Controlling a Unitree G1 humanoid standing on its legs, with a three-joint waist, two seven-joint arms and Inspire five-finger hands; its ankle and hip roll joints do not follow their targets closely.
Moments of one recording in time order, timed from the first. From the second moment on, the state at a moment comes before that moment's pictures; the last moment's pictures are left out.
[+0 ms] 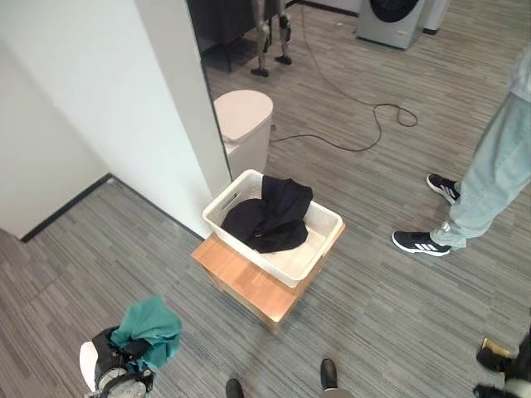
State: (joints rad) left arm 0.16 0.31 0.17 0.55 -0.06 -0.02 0.59; right arm 0.34 -0.37 -0.35 0.57 -0.29 0.01 -0.60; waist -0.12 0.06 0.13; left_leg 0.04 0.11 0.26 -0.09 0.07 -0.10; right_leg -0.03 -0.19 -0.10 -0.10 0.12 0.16
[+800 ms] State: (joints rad) left arm -0.31 0.52 -0.17 0.22 0.04 -0.12 0.33; right arm 0.17 -0.37 -0.03 1.17 -0.12 -0.01 -0.31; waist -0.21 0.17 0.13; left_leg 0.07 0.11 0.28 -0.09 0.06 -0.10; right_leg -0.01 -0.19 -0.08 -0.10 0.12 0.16
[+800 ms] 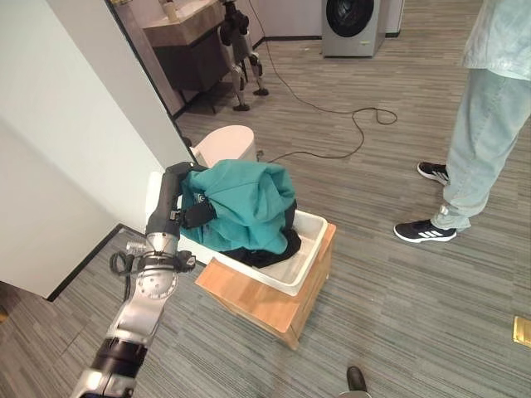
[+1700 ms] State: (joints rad) left arm -0.58 0.58 -0.33 0.64 0.03 -0.02 0.39; right arm 0.18 -0.33 0.00 1.15 -0.09 -0.04 -0.33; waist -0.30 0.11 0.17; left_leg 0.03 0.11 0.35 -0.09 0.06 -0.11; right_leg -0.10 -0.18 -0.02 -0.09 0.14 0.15
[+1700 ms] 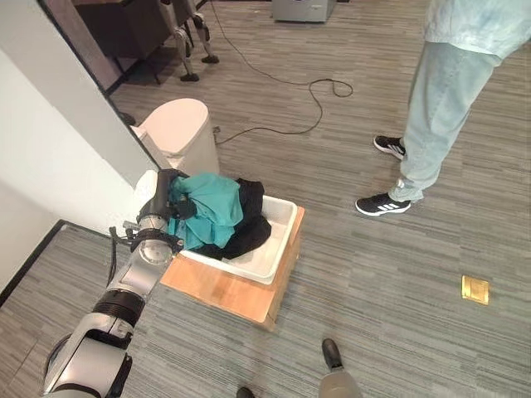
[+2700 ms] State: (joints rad) left arm -0.77 0.53 -0.39 0.98 0.06 -0.03 0.39; right arm 0.14 -0.30 0.09 1.12 -0.07 -0.08 -0.38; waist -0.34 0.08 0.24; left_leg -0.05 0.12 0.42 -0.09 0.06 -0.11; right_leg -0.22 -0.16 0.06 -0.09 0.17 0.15
